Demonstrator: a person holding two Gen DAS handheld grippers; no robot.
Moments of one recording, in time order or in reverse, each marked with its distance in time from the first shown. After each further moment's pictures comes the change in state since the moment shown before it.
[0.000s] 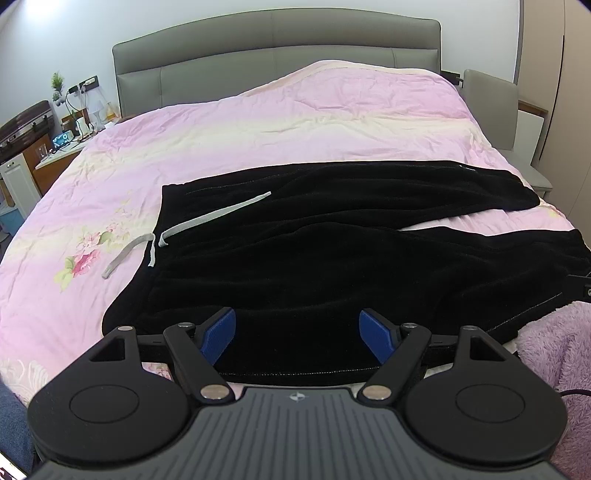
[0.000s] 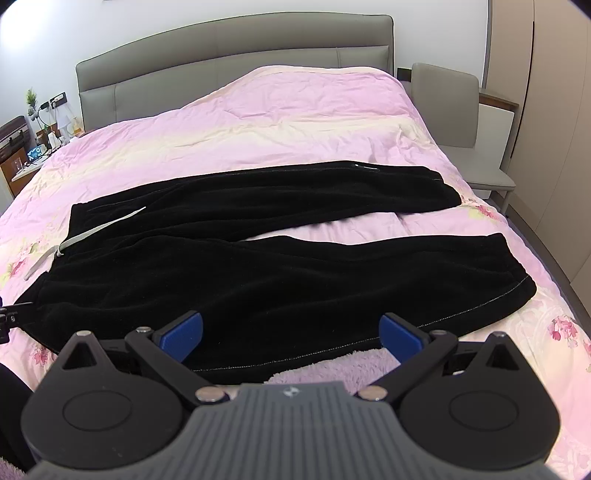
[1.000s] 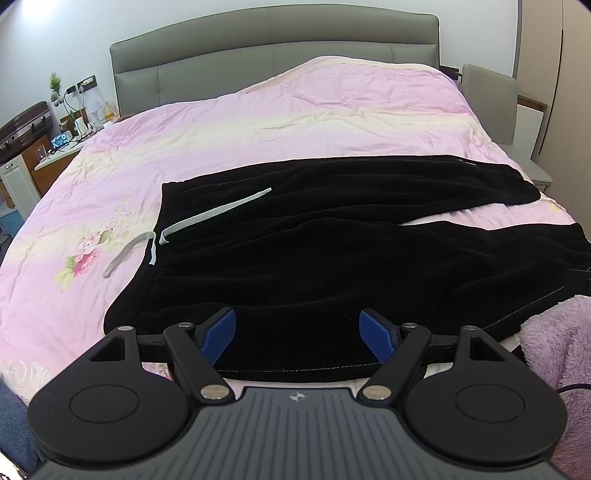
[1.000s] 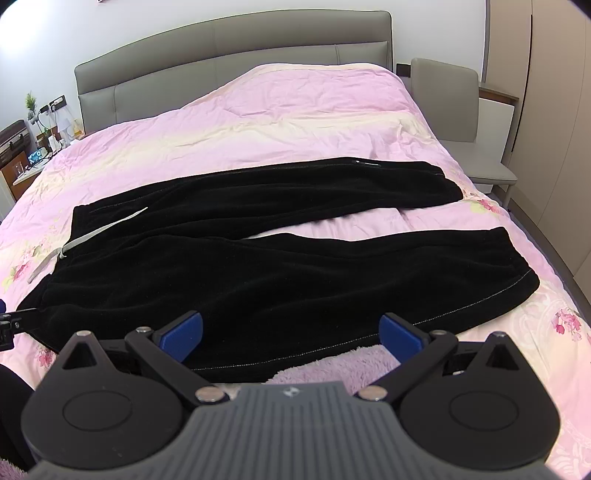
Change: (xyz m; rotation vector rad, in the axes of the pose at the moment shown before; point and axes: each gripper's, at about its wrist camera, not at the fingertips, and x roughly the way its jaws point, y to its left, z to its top) left arm 0.001 0.000 -0.002 0.010 0.012 -0.005; right arm 0.002 -0.003 -0.001 0.016 0.008 0.010
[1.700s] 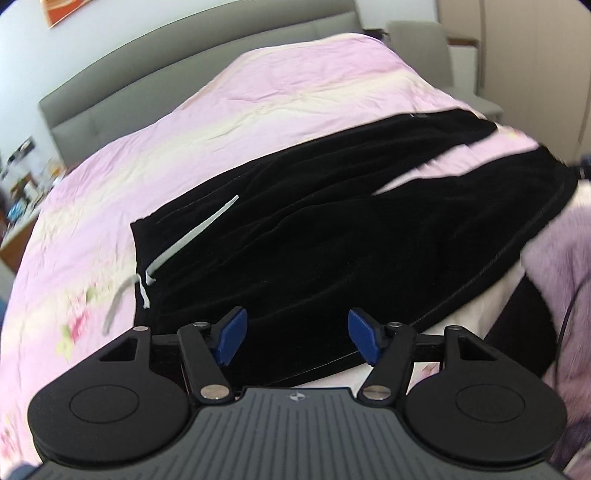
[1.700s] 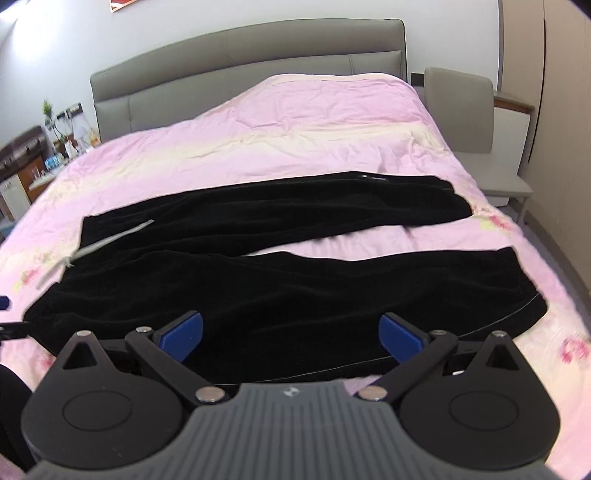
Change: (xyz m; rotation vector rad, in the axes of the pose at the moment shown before) left arm 0.005 0.022 0.008 0.341 0.031 -0.087; right arm 0.011 -0.042 0.021 -0.040 -0.029 0.058
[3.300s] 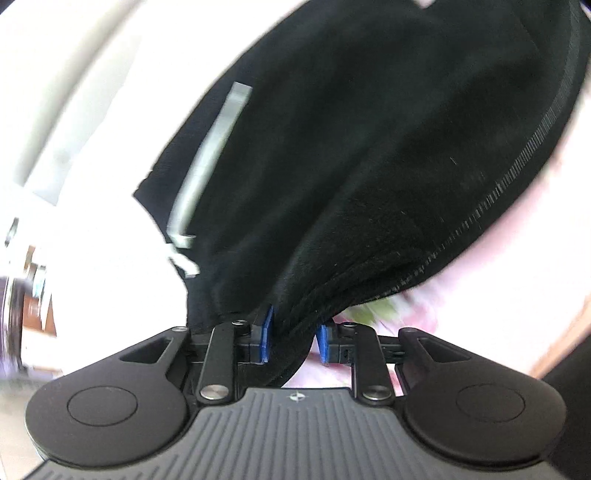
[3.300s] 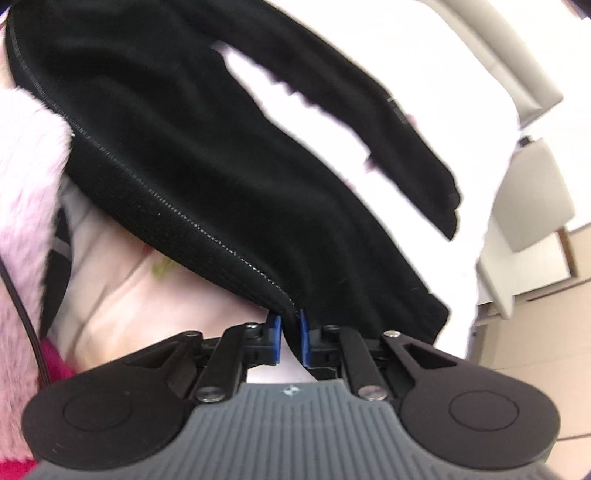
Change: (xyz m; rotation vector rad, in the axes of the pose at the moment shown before) left arm 0.126 0.092 -0.055 0.365 0.246 0.150; right arm 0.118 -0.179 -0.029 -0.825 0.275 -0.082
